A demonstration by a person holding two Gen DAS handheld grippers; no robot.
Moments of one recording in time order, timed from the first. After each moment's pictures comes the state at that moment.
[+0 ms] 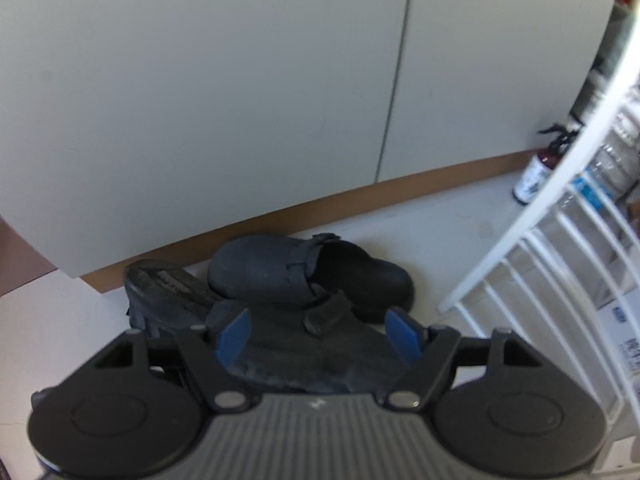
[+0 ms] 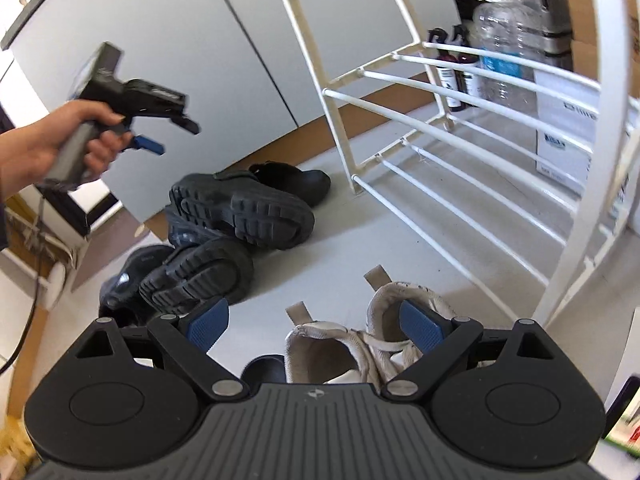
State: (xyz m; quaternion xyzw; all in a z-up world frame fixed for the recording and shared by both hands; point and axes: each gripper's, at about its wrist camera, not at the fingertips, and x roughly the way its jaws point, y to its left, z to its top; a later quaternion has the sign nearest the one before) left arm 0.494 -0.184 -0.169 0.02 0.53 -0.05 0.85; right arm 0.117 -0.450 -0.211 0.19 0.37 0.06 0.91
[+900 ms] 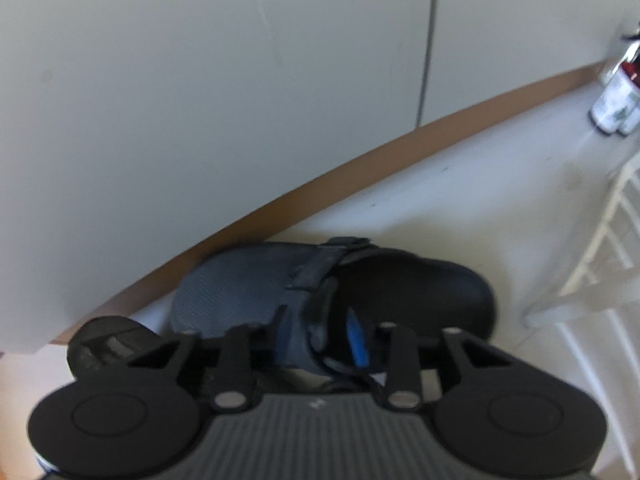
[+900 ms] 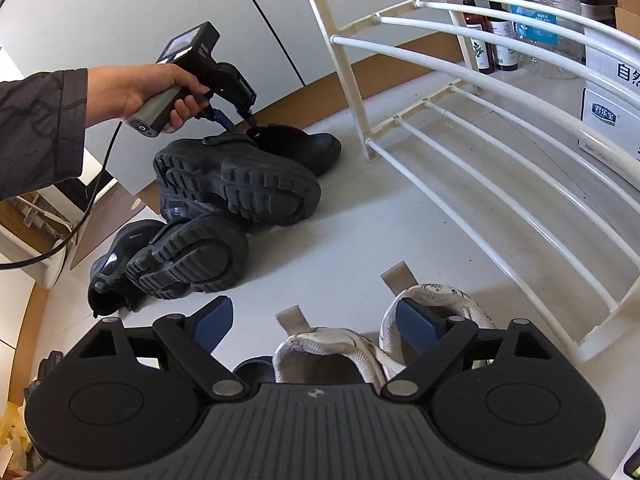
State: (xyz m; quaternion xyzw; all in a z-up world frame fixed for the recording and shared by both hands) left arm 0.622 -0.227 -0.300 0.12 0.62 -0.04 0.78; right arm 0.180 -0.441 -0.264 0.20 0.42 0.09 0.88
